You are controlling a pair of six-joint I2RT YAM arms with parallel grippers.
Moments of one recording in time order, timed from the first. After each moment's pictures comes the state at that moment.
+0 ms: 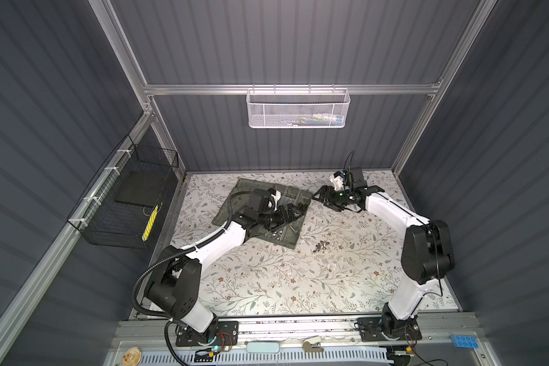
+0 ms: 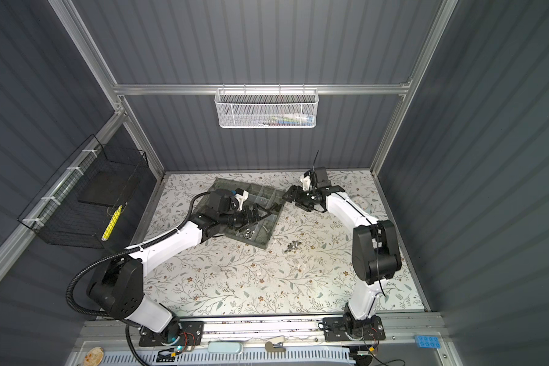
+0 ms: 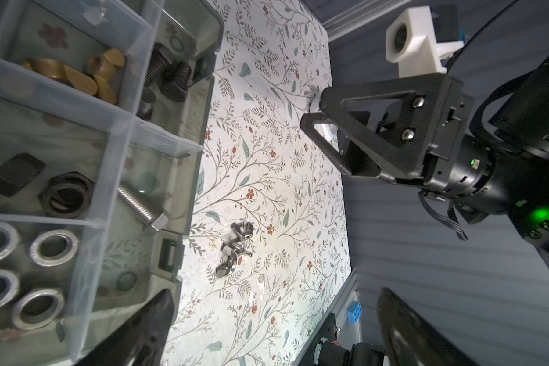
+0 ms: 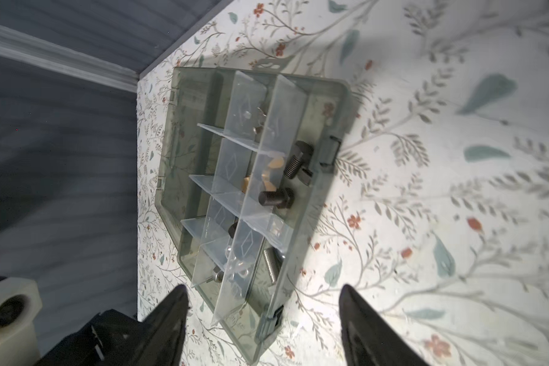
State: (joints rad) left arm -0.58 1.57 1.07 -0.09 0.50 -0.85; right arm 0.27 1.77 1.35 -0.45 -0.48 0.57
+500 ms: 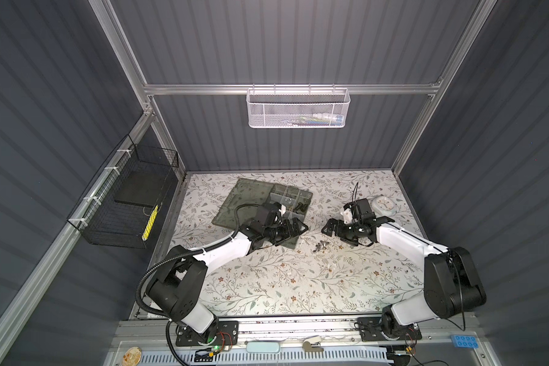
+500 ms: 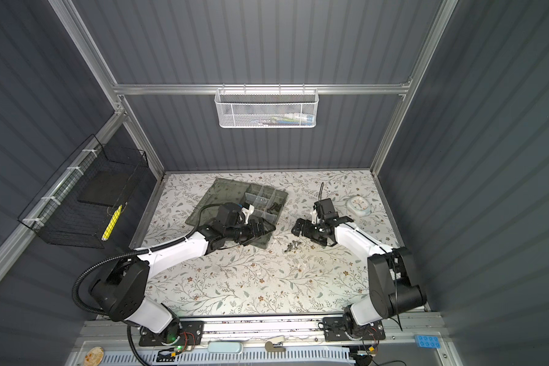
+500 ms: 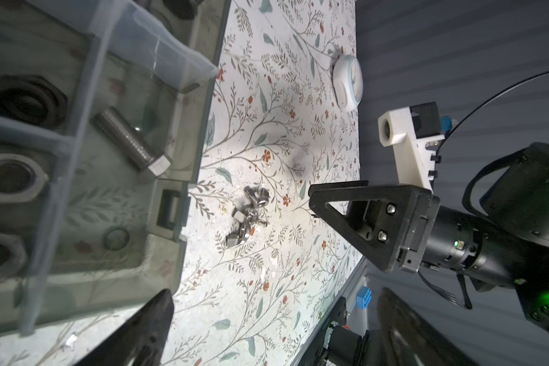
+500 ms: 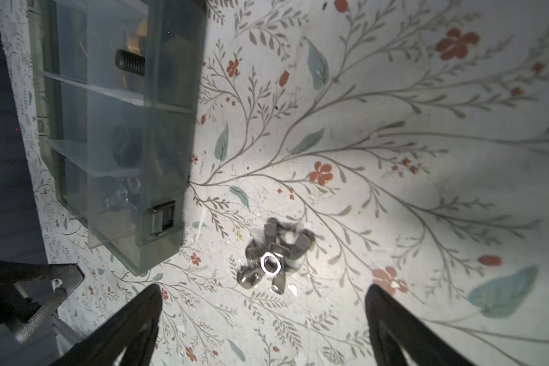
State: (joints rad) left arm -0.69 1.57 0.93 0.01 0.45 -0.91; right arm 0.30 1.47 0.86 -0.43 -0.31 0.54
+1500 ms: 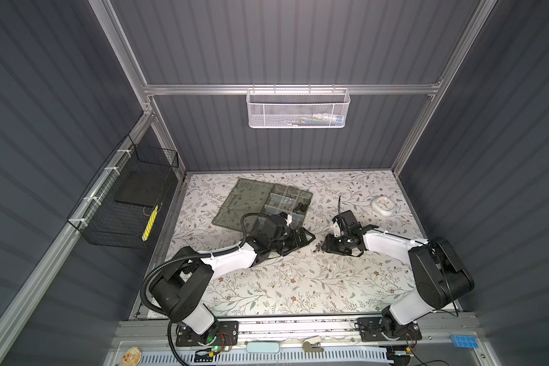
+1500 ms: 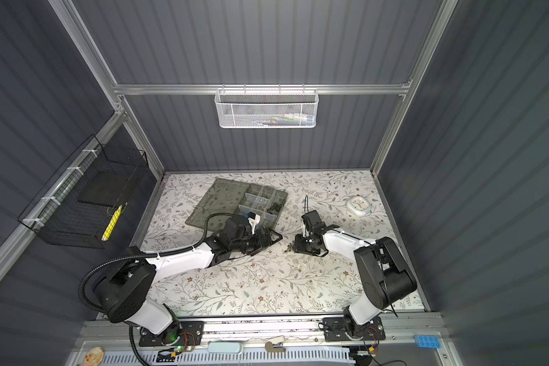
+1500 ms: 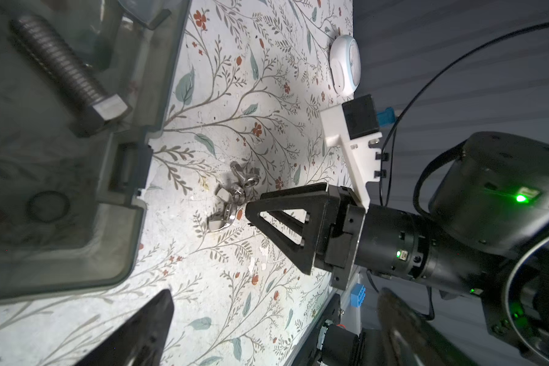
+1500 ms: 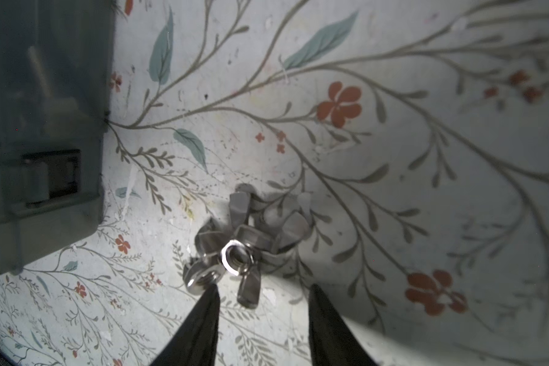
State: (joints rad) left arm -0.79 1.58 0.83 0.18 0.37 -1.03; right arm 0.42 1.60 0.81 -0.36 -0.23 0.49
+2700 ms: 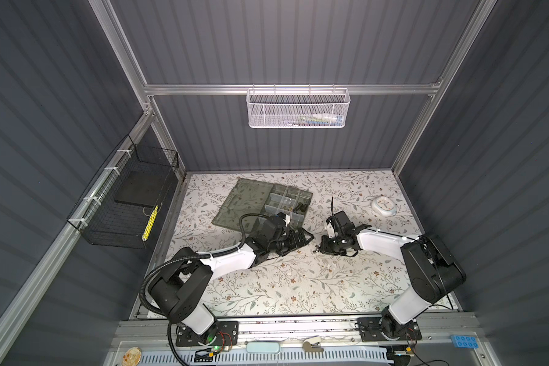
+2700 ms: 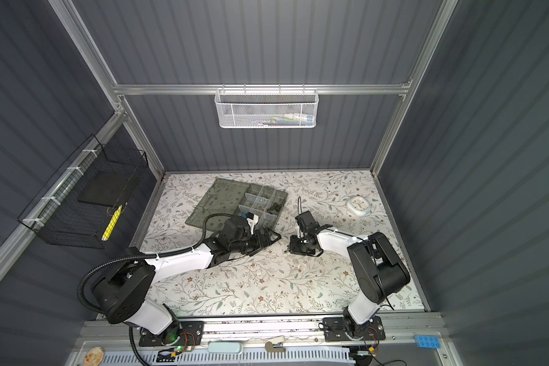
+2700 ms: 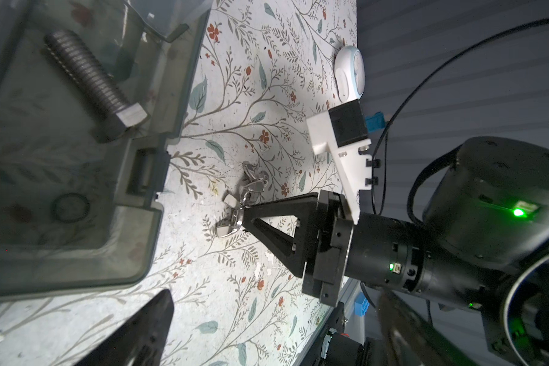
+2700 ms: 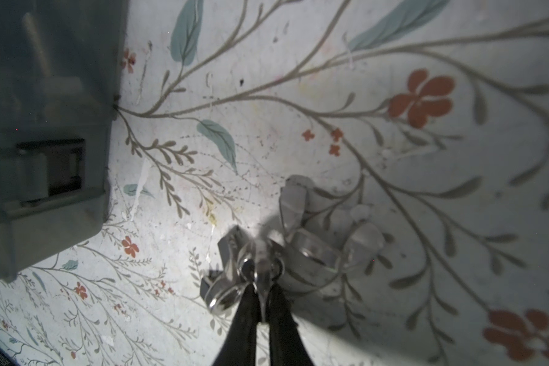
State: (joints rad) left arm -0.79 1.57 0.81 0.19 0.34 -1.03; right arm 0.47 1.65 0.83 -0.35 -0.23 0.50
